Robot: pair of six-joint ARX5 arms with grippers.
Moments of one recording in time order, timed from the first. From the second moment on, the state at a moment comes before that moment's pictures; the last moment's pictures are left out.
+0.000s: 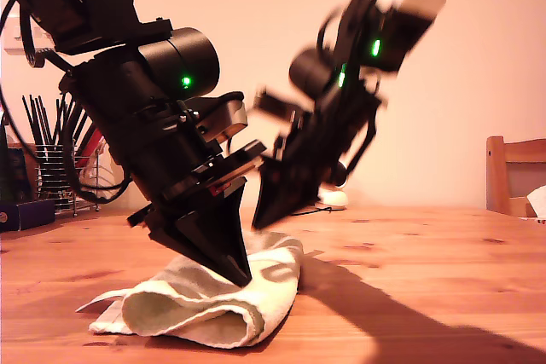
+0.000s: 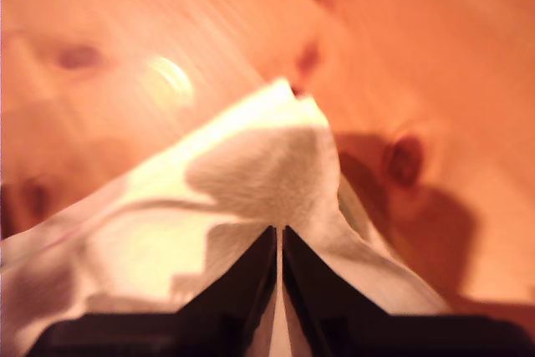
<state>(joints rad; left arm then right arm) -0.63 1.79 1.01 -0.33 0.35 -0.01 0.53 2.05 1.47 -0.39 -0.36 -0.26</state>
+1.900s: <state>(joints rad) -0.48 1.86 1.01 -0.27 0.49 0.11 0.91 1.56 0.70 -0.11 -0.07 -1.03</state>
